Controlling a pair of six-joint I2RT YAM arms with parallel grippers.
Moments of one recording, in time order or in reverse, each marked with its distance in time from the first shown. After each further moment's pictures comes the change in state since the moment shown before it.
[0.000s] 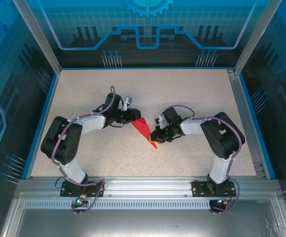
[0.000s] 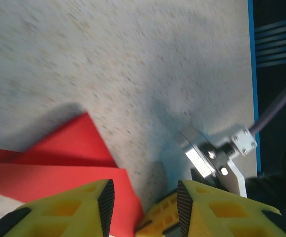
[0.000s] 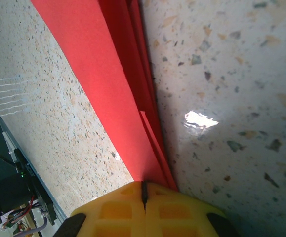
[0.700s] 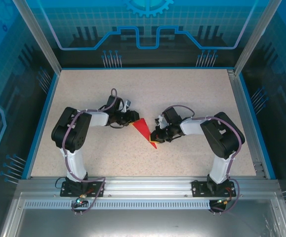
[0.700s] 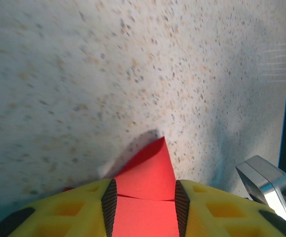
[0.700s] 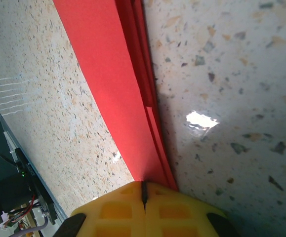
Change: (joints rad) left arm 0.088 0.192 0.041 0.048 -0.001 -0.012; right arm 0.000 0.003 0.000 0.004 -0.004 0.000
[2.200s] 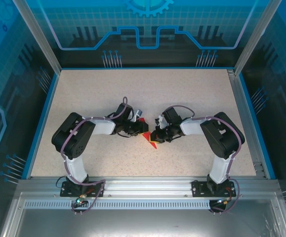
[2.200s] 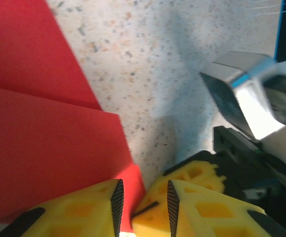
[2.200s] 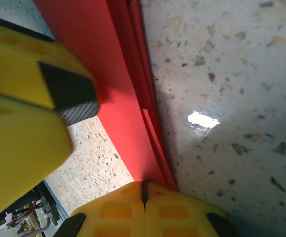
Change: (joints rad) left arm -0.196 -0.063 -0.093 0.028 0.043 -0.068; right arm 0.000 -0.002 -0.007 0.020 -0.003 0.016
